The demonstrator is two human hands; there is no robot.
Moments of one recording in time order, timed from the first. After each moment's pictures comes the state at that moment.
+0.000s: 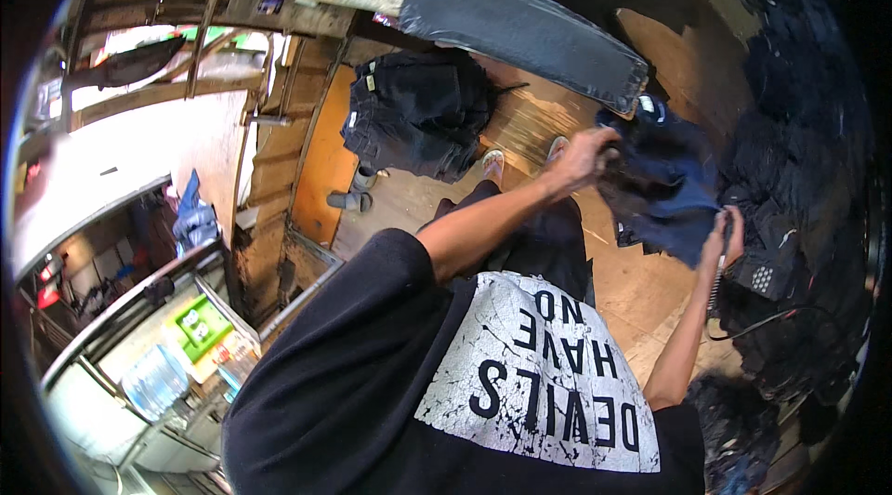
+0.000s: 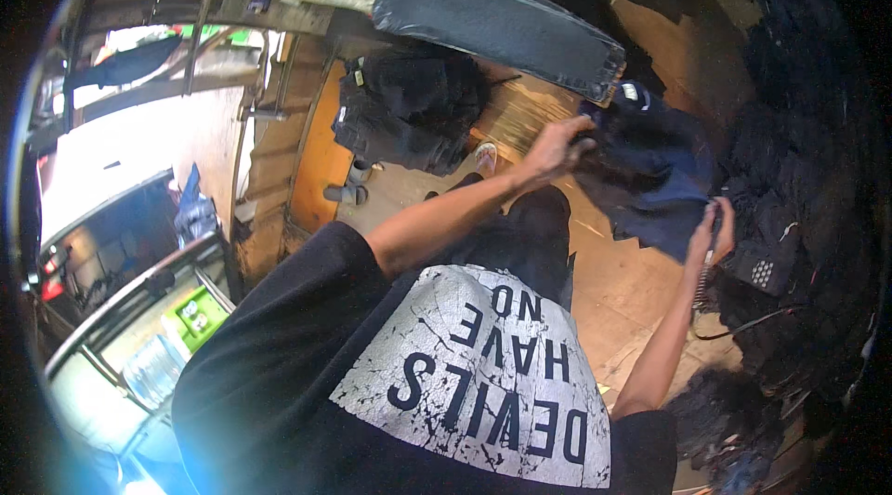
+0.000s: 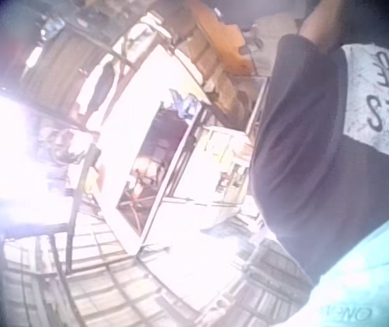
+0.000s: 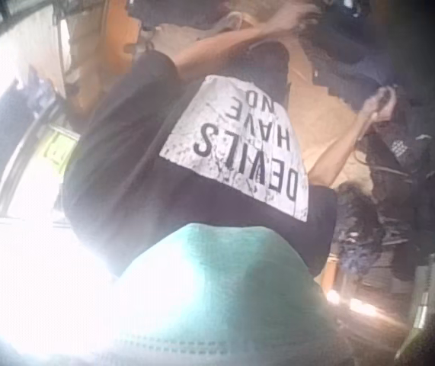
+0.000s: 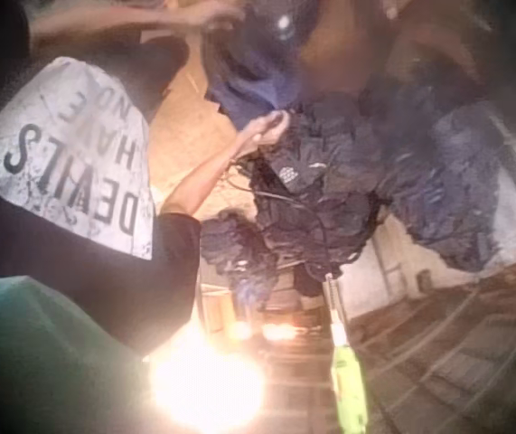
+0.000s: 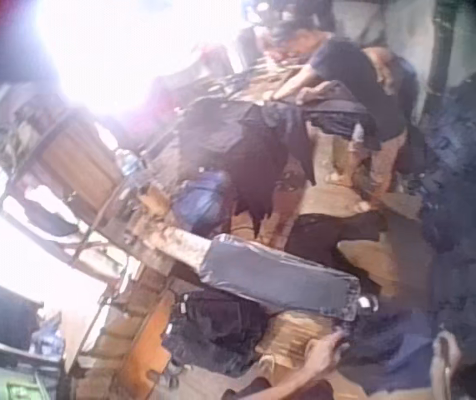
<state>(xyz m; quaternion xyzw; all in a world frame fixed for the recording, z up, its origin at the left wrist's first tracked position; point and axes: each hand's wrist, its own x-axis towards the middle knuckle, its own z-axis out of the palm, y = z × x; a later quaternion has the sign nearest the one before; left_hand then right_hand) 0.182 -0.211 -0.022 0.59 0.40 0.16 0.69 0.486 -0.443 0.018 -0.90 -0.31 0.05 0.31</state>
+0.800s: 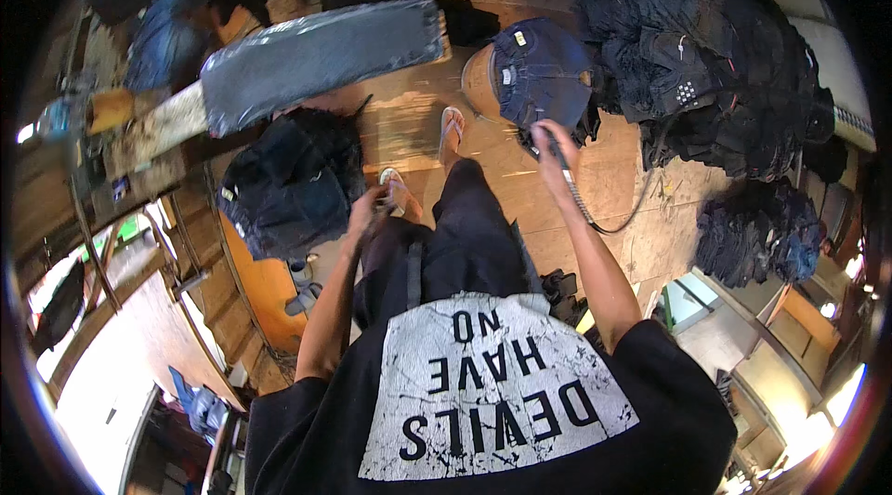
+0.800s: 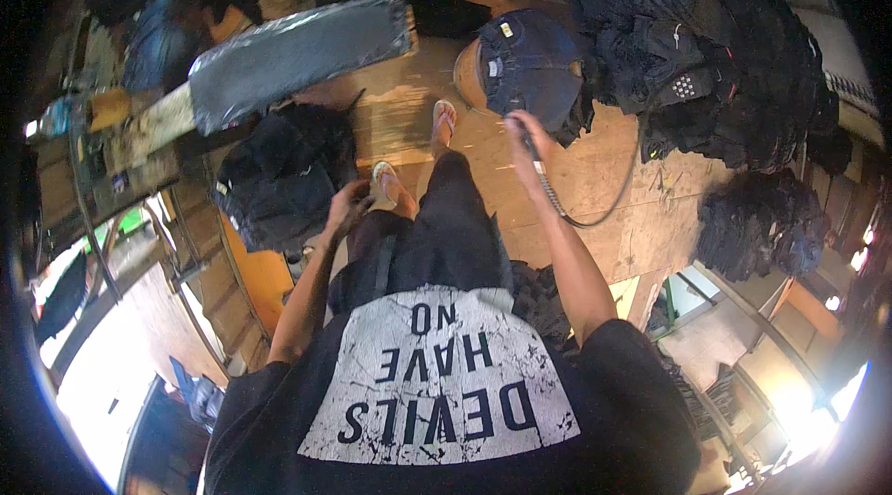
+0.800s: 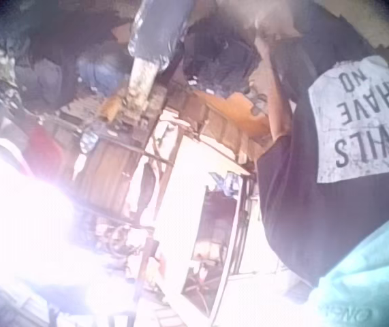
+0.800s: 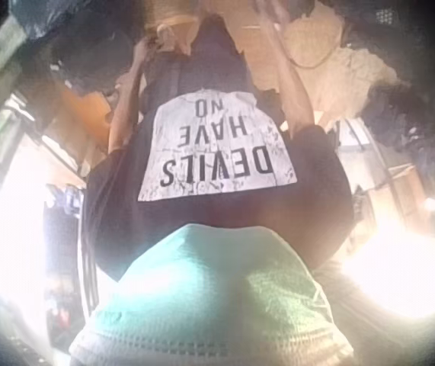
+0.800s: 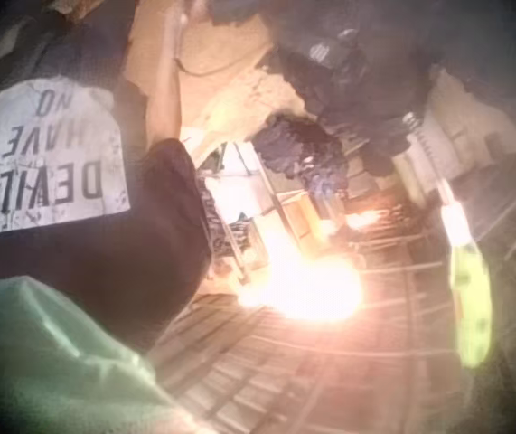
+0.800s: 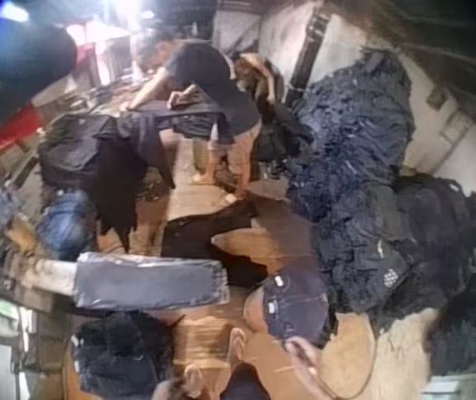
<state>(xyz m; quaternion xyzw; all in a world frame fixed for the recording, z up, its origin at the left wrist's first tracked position) -0.066 -0.220 -0.155 0.71 0.39 -0.12 0.57 0.297 -0.452 -0.010 -0.84 -0.25 0.12 0.46</state>
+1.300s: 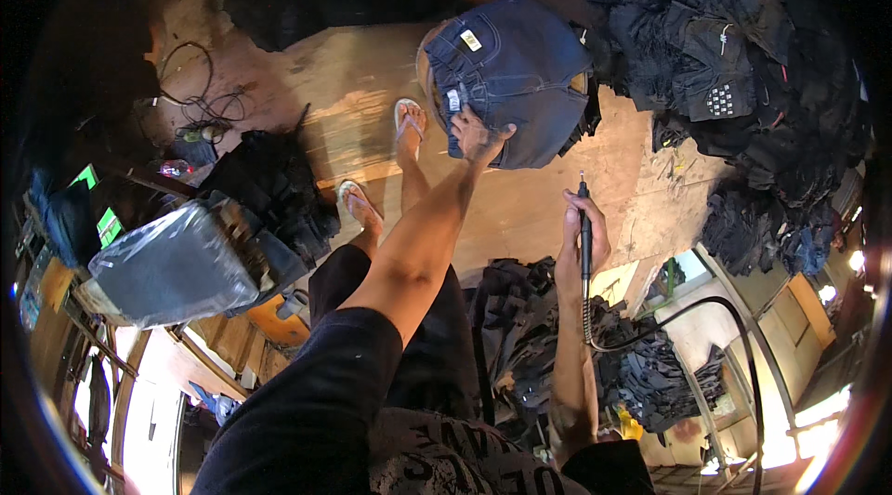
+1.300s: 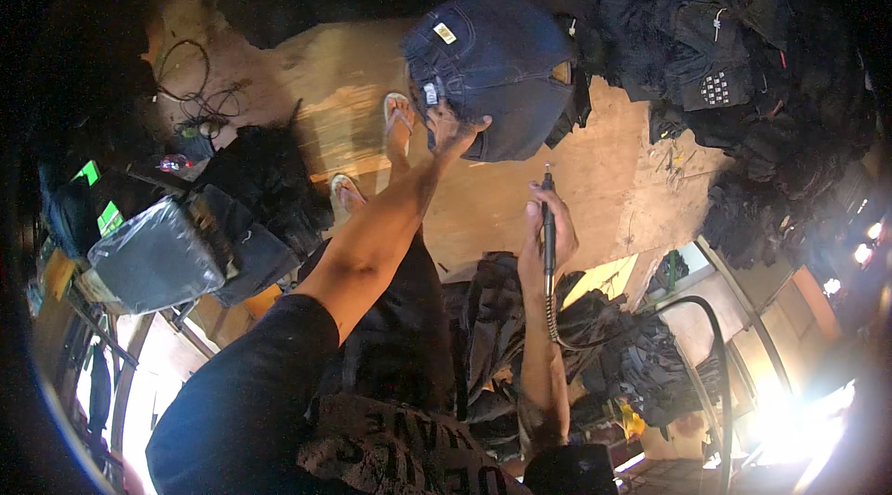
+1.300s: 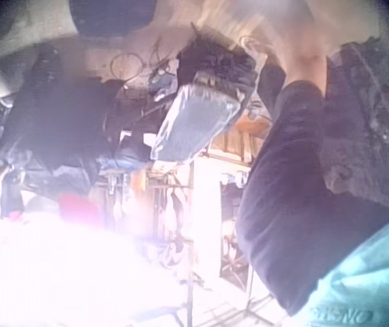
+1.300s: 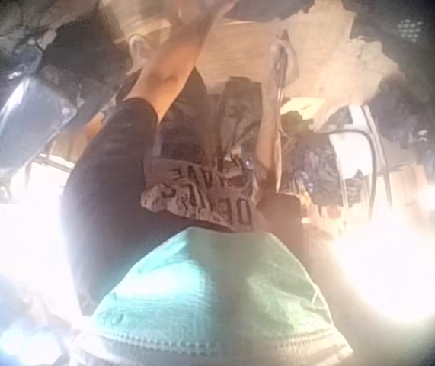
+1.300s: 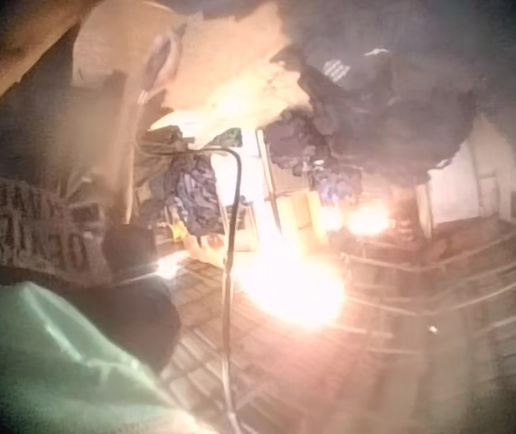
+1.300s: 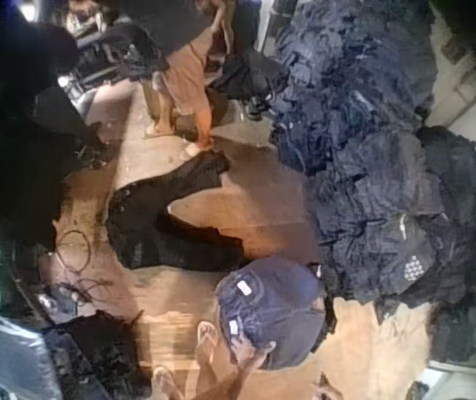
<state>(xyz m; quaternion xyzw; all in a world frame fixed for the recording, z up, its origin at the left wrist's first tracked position) 0.477 -0.387 -0.363 0.66 0.52 -0.19 0.51 0.466 -0.513 -0.092 -0.91 -0.03 0.14 0.40</state>
